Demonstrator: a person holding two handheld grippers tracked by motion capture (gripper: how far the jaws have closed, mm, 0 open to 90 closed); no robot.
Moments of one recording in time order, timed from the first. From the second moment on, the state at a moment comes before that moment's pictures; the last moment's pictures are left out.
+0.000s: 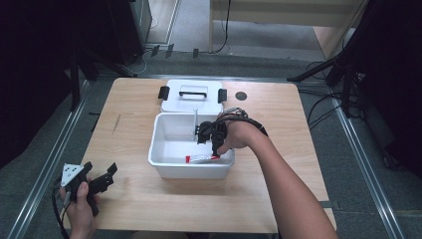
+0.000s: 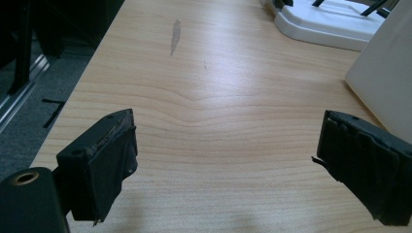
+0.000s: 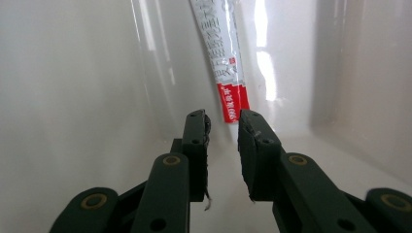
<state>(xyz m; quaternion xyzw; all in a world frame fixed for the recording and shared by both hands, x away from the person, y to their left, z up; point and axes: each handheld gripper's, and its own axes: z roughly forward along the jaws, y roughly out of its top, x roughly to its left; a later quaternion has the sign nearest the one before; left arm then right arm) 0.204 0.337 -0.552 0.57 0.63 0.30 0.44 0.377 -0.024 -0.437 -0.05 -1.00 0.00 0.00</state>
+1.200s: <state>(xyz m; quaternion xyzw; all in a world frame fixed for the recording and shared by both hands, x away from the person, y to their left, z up) 0.204 0.336 -0.552 0.57 0.63 0.30 0.43 0.363 -0.134 -0.362 -0.16 -0.97 -0.15 -0.02</state>
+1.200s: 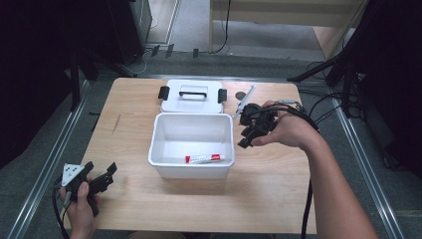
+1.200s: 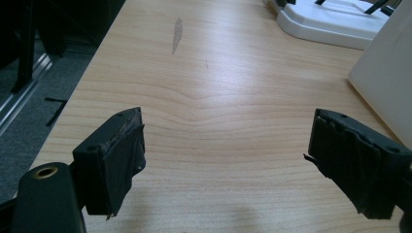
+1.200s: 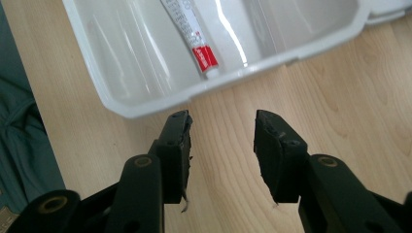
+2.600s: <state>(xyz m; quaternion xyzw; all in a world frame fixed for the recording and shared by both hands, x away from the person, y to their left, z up) 0.203 0.336 -0.552 0.57 0.63 0.31 0.43 0.282 -0.325 -0.515 -0.51 -0.77 -0.34 -0.17</state>
